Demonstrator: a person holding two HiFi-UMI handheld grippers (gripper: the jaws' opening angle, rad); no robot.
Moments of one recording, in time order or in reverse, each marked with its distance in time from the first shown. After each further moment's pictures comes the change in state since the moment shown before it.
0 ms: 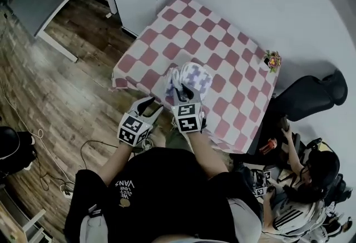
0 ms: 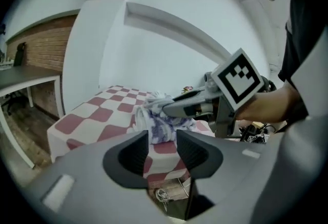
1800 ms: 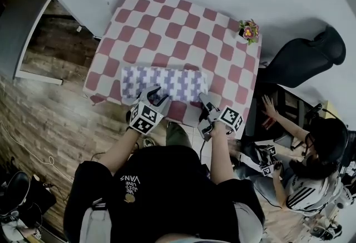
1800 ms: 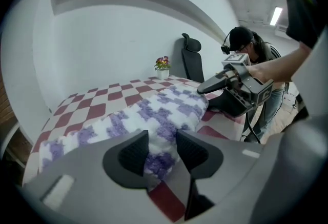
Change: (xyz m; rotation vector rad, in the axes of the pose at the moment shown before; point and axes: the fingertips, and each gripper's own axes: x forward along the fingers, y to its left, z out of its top) left arm 0.154 -0.070 0.004 0.444 0.262 -0.147; right arm -0.080 -0.179 -0.184 1.557 -0.215 0.149
